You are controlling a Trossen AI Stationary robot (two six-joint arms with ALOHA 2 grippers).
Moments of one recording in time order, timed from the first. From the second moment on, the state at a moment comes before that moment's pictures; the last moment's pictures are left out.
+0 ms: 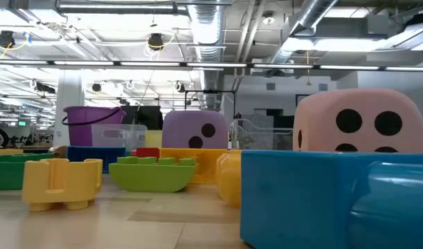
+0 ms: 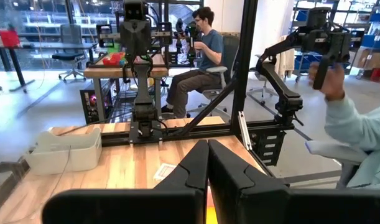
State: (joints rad) left arm 0.00 0.66 0.79 -0.15 0.18 0.01; right arm 0.00 0.40 0.78 -0.29 0.00 0.04
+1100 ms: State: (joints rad) left arm 0.00 0.84 0.79 0.21 0.10 0.07; right arm 0.11 0.58 0.78 -0.32 -0.03 0.03
